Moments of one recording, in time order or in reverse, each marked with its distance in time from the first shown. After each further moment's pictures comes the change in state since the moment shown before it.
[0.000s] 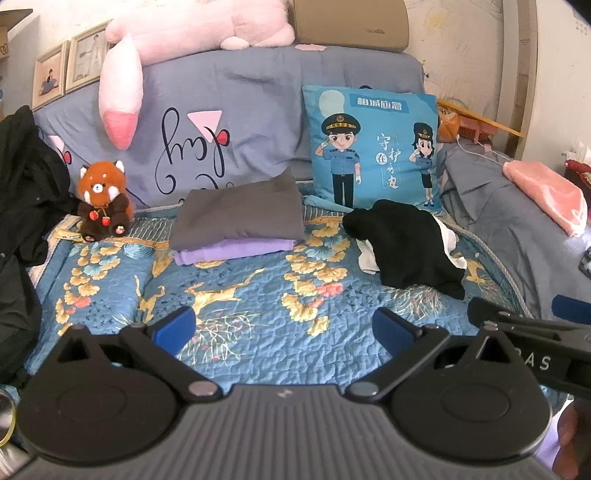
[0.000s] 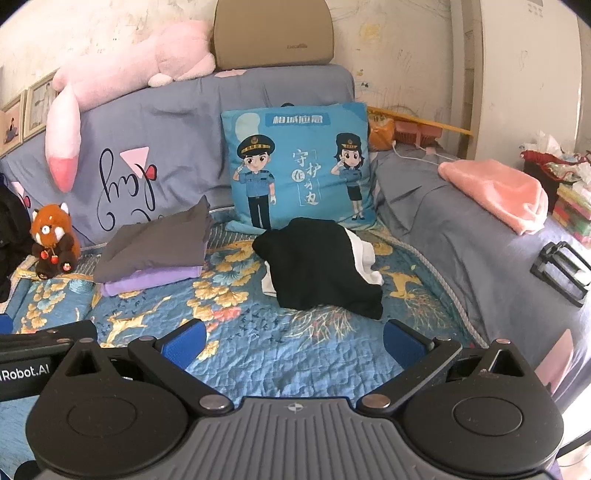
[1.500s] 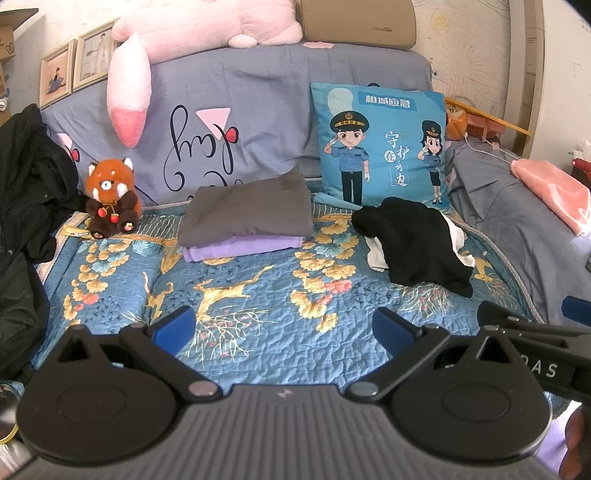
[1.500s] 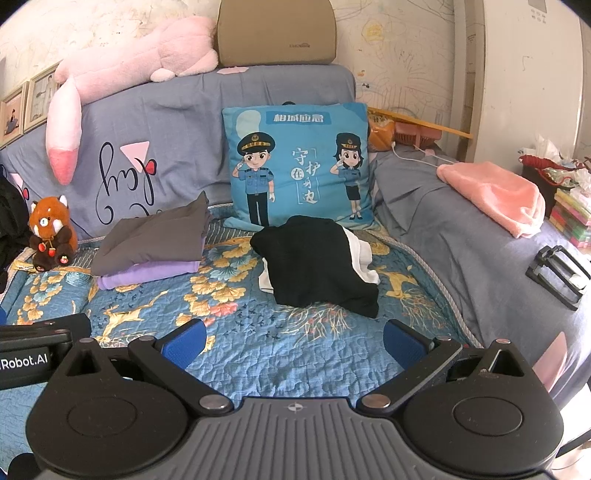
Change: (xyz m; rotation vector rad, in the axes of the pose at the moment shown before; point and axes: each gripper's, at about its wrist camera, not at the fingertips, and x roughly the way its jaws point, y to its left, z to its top) left arm -0.001 0.000 0.001 -0.002 0.008 0.034; right arm -0.004 0.006 0.000 -0.026 0.004 -0.017
